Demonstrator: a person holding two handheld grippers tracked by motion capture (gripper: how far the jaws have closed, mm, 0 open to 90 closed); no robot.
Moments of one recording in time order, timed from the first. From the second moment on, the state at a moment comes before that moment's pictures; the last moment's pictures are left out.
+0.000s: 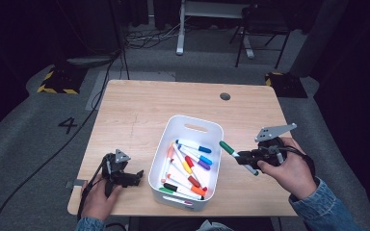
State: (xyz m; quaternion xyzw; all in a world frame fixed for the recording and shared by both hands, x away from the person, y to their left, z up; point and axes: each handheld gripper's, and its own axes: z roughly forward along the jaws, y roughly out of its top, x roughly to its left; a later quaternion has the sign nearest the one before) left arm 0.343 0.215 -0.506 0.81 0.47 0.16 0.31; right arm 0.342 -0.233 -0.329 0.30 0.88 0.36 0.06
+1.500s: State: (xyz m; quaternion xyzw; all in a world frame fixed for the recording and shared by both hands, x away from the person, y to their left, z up) left arm 0.344 0.217 -0.505 0.82 0.46 0.15 0.31; right arm 0.353 -0.130 -0.335 0.20 0.90 0.39 0.02
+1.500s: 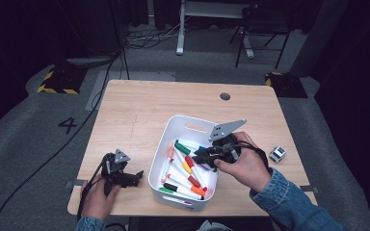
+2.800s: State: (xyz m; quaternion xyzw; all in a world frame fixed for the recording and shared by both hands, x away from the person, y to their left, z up) left arm 0.344 0.217 -0.505 0.82 0.46 0.16 0.31; right arm 0.345 -0.098 -0.375 0.15 0.95 0.28 0.04
